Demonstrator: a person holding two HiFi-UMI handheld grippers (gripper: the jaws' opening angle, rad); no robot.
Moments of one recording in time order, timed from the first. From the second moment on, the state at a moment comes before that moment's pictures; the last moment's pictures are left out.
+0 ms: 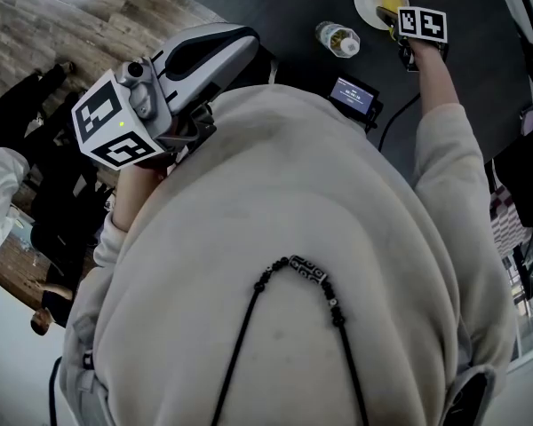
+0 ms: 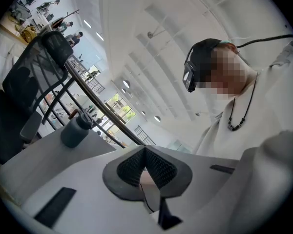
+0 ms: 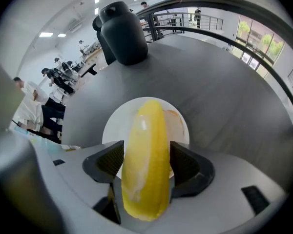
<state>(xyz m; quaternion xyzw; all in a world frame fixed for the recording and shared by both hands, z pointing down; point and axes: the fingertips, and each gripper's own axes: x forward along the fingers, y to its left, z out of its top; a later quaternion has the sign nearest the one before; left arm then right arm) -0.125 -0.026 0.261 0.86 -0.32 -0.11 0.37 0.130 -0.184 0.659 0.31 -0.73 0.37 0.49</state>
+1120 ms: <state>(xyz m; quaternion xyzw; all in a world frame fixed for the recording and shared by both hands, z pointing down) -0.123 -0.022 0.265 0.87 -0.31 -0.11 0.37 0.120 -0.178 0.666 0.29 -0.72 0.37 0.51</state>
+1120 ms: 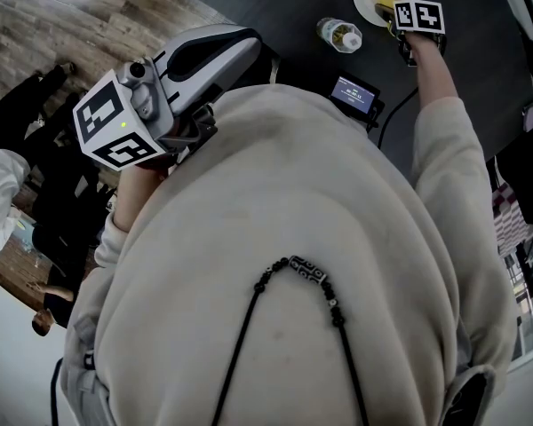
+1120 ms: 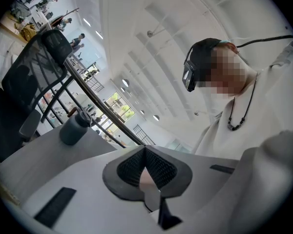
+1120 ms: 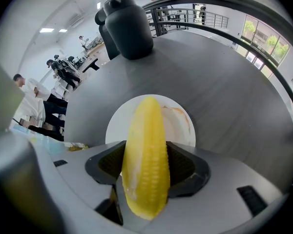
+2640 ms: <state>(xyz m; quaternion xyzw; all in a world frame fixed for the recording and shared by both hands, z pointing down) -0.043 -0.054 0.249 0.91 -0.17 -0.06 0.36 0.252 -0.073 0.618 0.41 -0.68 0.46 0.40</state>
